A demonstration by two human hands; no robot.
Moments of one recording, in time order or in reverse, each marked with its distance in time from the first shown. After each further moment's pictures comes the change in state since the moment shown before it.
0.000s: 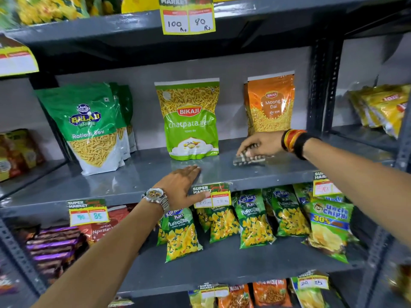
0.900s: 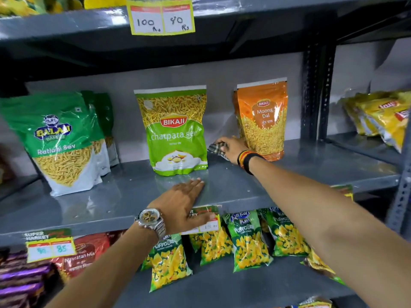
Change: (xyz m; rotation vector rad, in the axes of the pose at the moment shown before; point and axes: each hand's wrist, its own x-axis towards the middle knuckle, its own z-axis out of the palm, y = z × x) left_hand 0.040 0.019 0.012 -0.015 0.024 0.100; right_hand 0.142 0.038 0.033 0.208 0.623 0.132
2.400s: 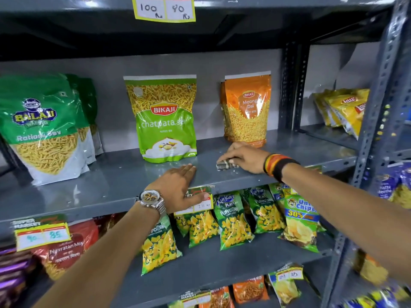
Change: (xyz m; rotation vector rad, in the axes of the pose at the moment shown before) left_hand -0.001 0.001 -0.001 0.007 0.014 0.024; right_hand -0.120 0.004 -0.062 -0.181 -0.332 -0.157
